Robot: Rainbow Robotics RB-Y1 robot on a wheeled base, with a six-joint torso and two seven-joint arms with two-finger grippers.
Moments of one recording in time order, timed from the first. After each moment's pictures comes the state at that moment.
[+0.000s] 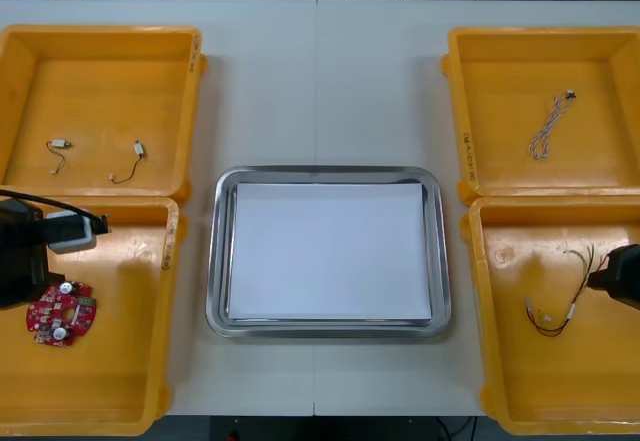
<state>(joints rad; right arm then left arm) 0.07 -0.54 -0.36 -2.16 -0.74 1.73 1.14 0.04 1.13 0.00 -2.18 0.99 1.38 -2.35</state>
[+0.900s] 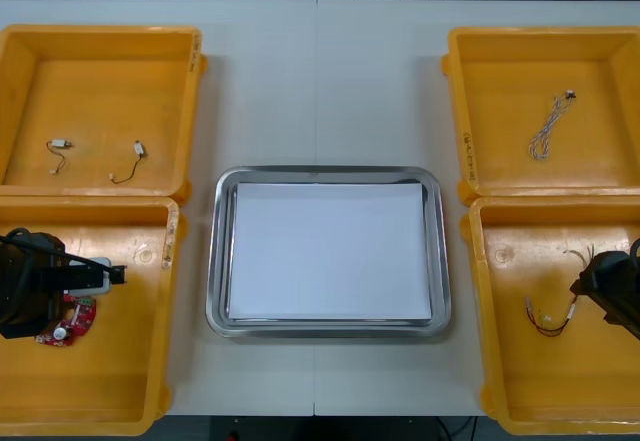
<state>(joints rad) 0.08 -0.51 -0.27 -2.14 -0.64 1.70 0.75 0.10 1.23 -0.22 -2.18 0.81 1.13 -2.35</state>
